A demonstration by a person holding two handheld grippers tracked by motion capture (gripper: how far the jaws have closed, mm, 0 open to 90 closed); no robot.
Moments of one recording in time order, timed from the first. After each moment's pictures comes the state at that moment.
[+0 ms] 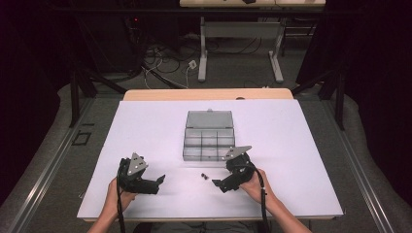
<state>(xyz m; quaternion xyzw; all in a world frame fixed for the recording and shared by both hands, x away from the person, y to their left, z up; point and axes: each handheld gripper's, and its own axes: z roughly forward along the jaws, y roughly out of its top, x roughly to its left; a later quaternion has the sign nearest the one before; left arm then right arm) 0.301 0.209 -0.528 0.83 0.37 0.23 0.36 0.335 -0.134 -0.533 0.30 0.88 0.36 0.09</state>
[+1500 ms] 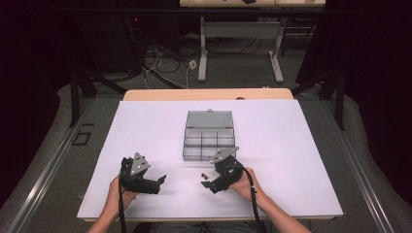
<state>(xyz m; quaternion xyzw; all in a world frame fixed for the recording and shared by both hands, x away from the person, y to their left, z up) 0.304 0.206 -0.530 0.84 0.36 0.23 0.35 0.341 -0.105 -0.543 0.24 0.89 0.38 0.06</state>
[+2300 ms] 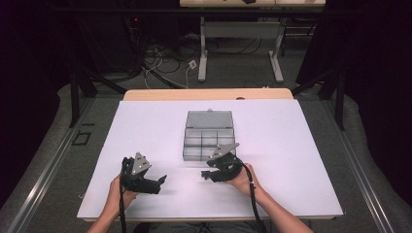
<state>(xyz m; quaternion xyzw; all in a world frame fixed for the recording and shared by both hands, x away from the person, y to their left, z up) 0.306 0.204 -0.532 0.84 0.36 0.23 0.34 0.354 -0.104 -0.541 0.24 0.88 0.40 0.08</state>
